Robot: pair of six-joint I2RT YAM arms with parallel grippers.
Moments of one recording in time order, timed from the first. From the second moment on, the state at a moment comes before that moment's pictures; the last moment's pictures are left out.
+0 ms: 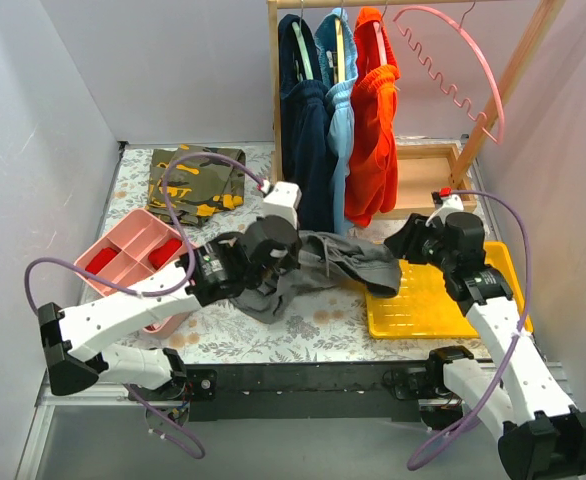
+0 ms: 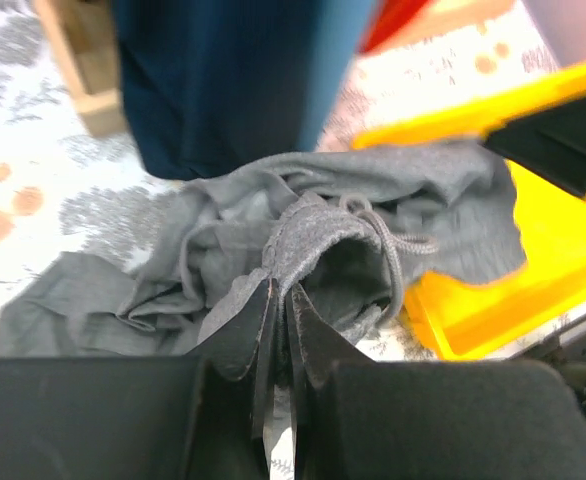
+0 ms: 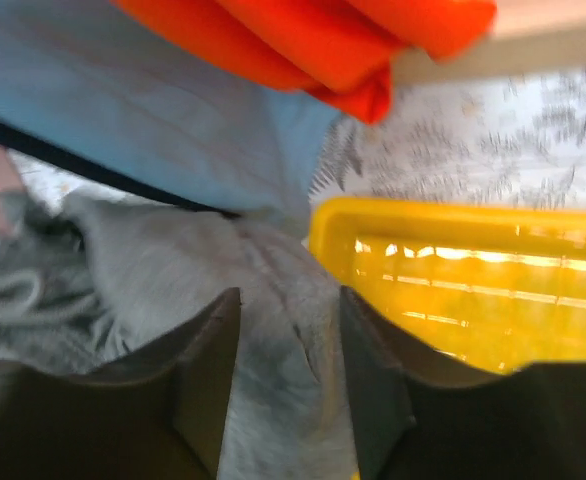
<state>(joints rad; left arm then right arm) -1.14 1.25 1.25 -0.54 -0.55 -0.55 0.20 0.83 0.68 -0.36 -0.21 0.40</state>
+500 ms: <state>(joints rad) -0.69 1.36 1.34 -0.63 -0.18 -0.49 0.51 0.69 0.74 -0.50 -0.17 0.34</state>
